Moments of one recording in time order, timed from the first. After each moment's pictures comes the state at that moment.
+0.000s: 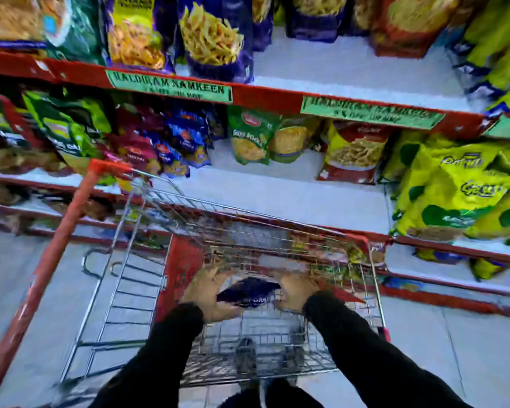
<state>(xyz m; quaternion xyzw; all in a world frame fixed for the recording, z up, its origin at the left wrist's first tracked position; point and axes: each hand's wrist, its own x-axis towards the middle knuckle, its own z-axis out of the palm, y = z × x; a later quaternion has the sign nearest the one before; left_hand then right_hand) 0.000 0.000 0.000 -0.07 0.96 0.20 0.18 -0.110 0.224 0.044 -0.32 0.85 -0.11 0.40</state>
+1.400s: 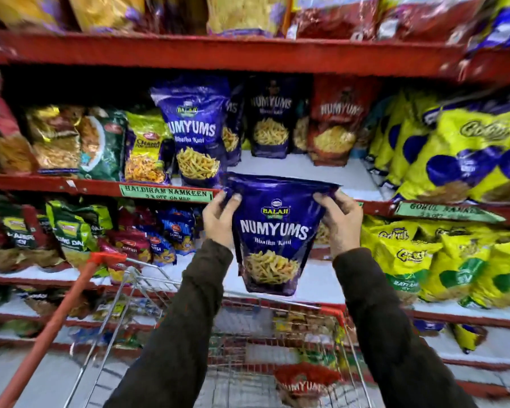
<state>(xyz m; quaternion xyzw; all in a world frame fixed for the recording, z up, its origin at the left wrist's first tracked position) -0.193 0.056 0.300 -0.11 0.54 0.78 -0.29 -0.232 0.259 0.324 -0.12 0.57 -0.81 -0.08</state>
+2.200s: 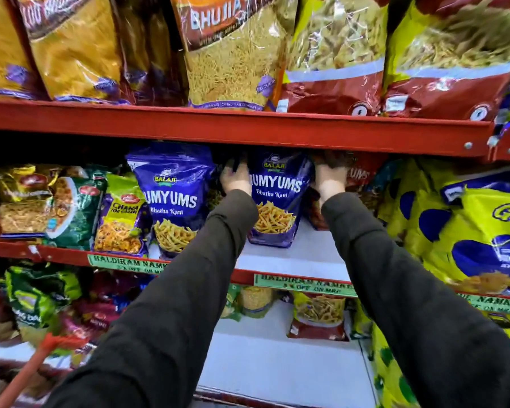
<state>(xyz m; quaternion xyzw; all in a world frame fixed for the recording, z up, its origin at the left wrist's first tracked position) -0.425 0.042 0.432 -0.19 0.49 0.78 -0.34 -0.467 0.187 0.439 -0.05 0.57 -0.81 -0.12</state>
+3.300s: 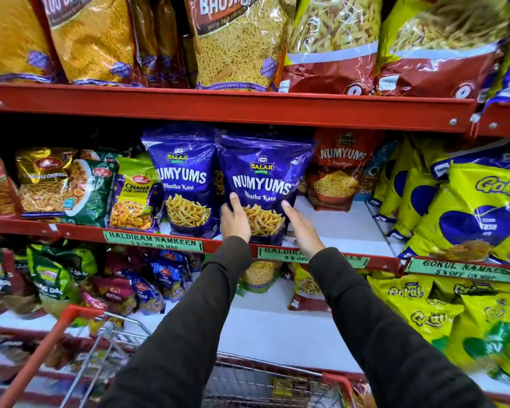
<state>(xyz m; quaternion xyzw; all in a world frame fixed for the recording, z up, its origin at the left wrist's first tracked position) -0.324 0.058 0.322 -0.27 0.68 0.64 -0.25 -0.353 0.204 0.315 -0.17 0.72 -0.66 0.13</state>
